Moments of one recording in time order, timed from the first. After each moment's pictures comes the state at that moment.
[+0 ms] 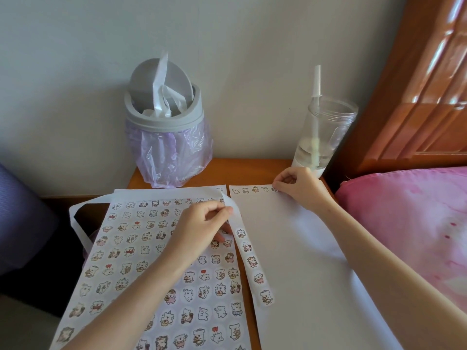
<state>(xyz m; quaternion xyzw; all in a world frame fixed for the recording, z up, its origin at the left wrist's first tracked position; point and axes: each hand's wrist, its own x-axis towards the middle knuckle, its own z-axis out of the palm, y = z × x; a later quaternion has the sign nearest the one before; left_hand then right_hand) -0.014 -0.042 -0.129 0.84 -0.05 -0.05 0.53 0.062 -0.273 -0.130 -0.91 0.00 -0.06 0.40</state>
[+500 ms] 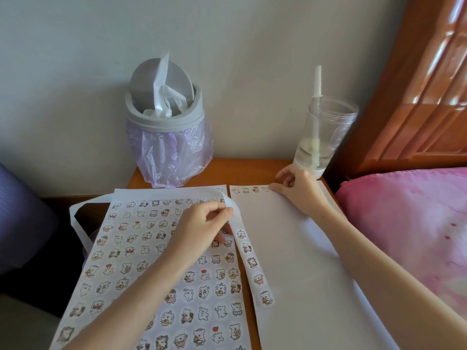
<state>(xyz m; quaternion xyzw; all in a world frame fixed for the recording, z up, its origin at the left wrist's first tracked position) -0.015 -0.042 -0.130 0.85 -0.06 -0.04 0.52 0.064 -0.273 -0.141 -0.92 0.00 -0.10 0.37</state>
